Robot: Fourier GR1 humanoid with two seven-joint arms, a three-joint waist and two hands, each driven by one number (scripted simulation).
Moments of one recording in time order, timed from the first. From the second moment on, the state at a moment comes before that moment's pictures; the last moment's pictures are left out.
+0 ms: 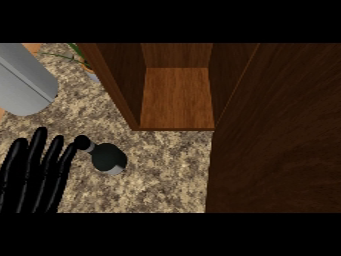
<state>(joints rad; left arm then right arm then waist) 0.15 0.10 -0.52 -2.45 -0.09 0.40 0.40 0.03 -0.12 0.12 -2.44 -0.16 0.09 0.49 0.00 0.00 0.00</state>
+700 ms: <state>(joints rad) 0.18 0.14 -0.20 -2.37 0.20 0.26 0.34 -0.04 -0.14 0.07 -2.47 -0.15 0.06 0.58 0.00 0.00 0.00</state>
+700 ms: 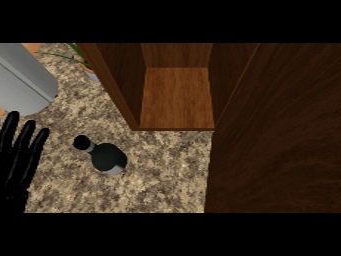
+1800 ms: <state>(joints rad) 0.18 0.10 -0.03 -1.86 0.30 0.02 -0.02 -0.05 -0.11 0.08 -2.48 -0.13 0.08 0.60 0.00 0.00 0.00</state>
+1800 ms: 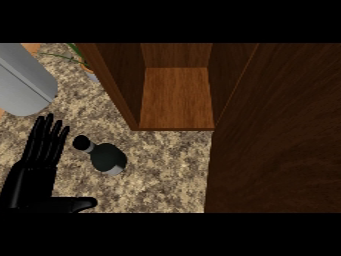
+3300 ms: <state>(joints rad) 0.05 0.08 0.05 -1.33 0.26 -0.16 -0.35 -0.09 -0.09 0.08 -2.49 -0.12 0.09 0.67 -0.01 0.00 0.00</state>
